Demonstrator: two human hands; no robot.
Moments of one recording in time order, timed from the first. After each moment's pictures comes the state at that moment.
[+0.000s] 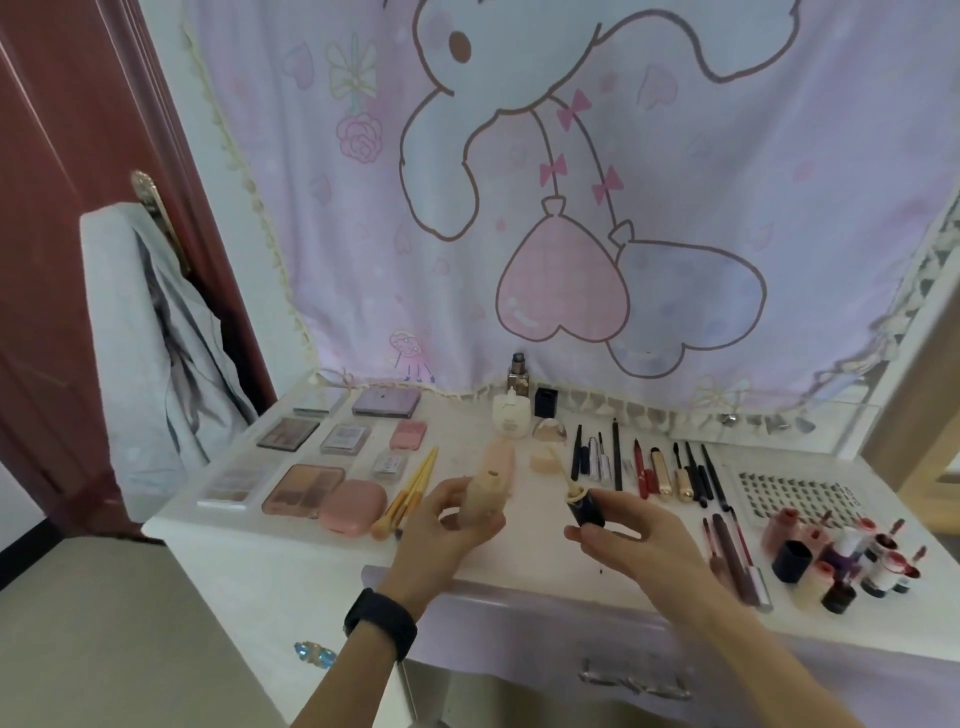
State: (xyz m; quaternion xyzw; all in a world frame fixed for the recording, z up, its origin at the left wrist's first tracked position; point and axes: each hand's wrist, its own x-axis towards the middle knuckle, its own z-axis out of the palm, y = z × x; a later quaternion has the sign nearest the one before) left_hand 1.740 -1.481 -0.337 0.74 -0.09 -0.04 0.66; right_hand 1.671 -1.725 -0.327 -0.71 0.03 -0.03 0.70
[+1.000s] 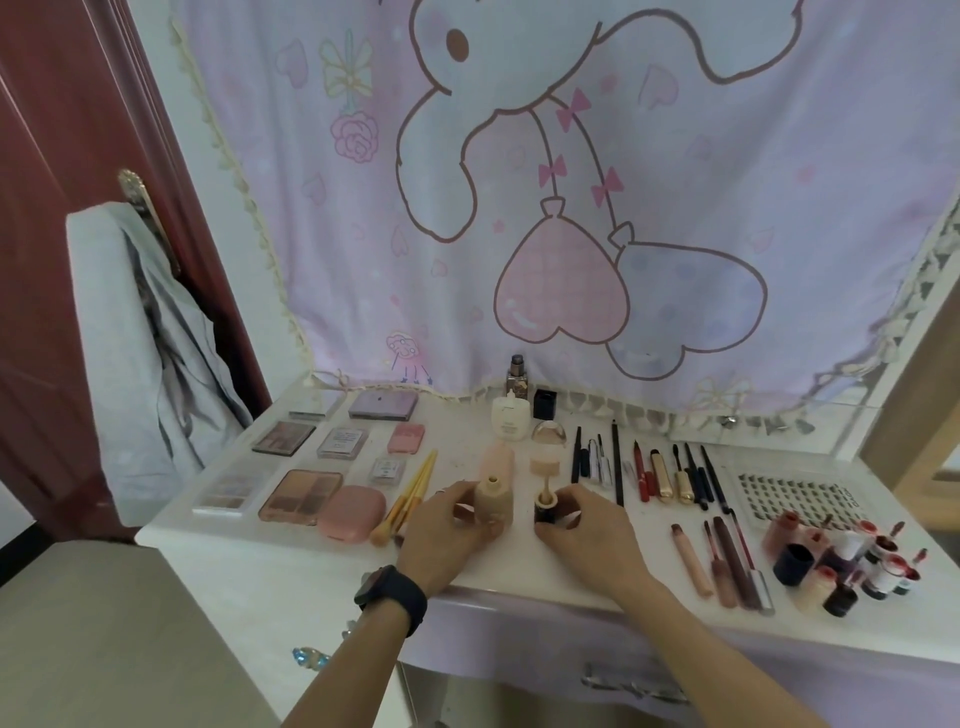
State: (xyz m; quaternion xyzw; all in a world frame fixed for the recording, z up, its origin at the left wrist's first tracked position) left_hand 1.769 -1.485 -0.343 0.87 -0.14 0.00 0.46; right_hand 1.725 -1.687 -0.341 -0.92 0.09 -0.07 0.38
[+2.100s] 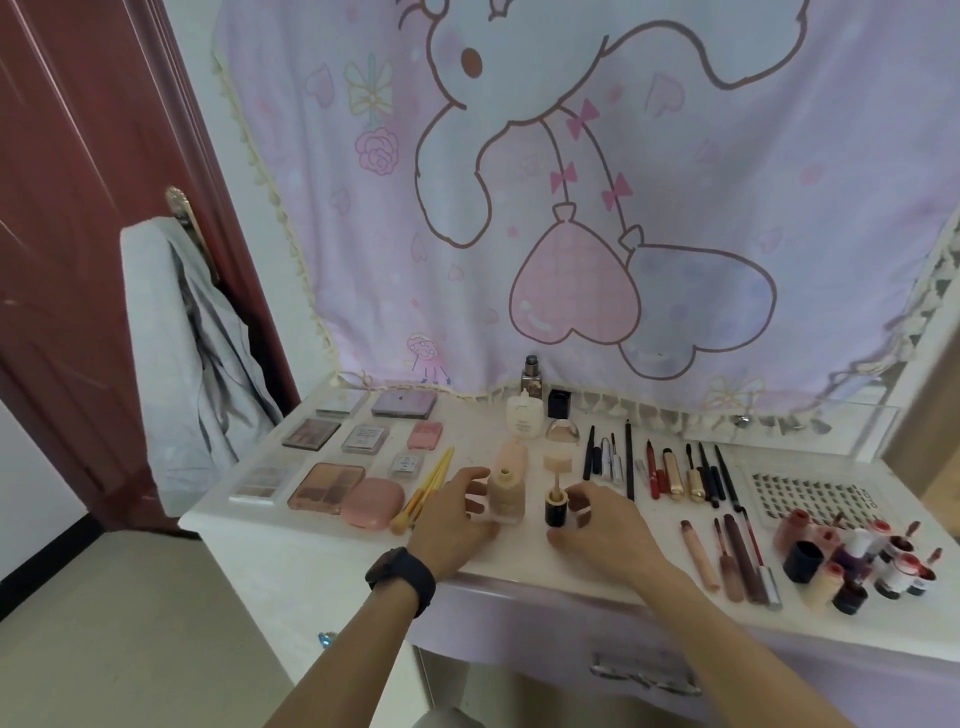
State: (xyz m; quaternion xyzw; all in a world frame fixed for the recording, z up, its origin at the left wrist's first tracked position) left_hand 1.759 -1.480 -0.328 0.89 -0.12 -0.02 0.44; right_hand 1.722 -1.696 -0.333 -0.93 0.07 -0.01 0.36
